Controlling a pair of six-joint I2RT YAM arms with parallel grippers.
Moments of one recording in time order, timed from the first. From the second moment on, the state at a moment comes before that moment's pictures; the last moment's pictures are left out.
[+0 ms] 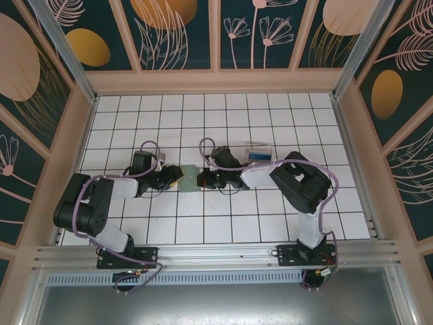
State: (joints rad) left arm -0.21 1.58 0.49 0.26 0.63 -0.84; right arm 0.83 1.94 0.97 0.19 -0.45 0.83
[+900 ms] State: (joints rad) left arm -0.21 1.52 0.47 0.24 0.52 -0.84; right arm 0.83 2.01 0.99 0.34 -0.52 0.83
